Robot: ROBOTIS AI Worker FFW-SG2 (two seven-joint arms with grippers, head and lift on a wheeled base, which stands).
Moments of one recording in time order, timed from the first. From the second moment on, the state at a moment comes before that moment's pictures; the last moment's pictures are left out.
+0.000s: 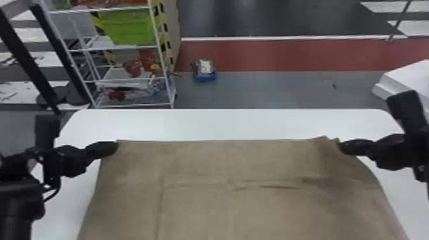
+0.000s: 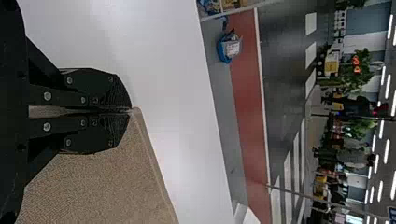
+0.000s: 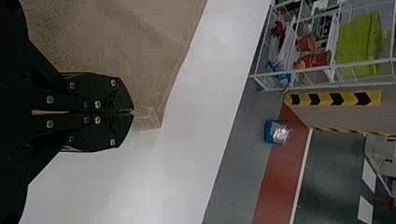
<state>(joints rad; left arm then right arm) -0.15 0.19 0.46 -1.47 -0.30 0.48 -1.00 -0.16 -0.20 -0.16 -1.78 0.49 0.91 1.02</state>
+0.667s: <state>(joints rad) 0.00 0.20 0.61 -1.56 -0.22 0.18 -1.11 0.06 -0.32 -0.35 -1.94 0.40 0.84 1.23</state>
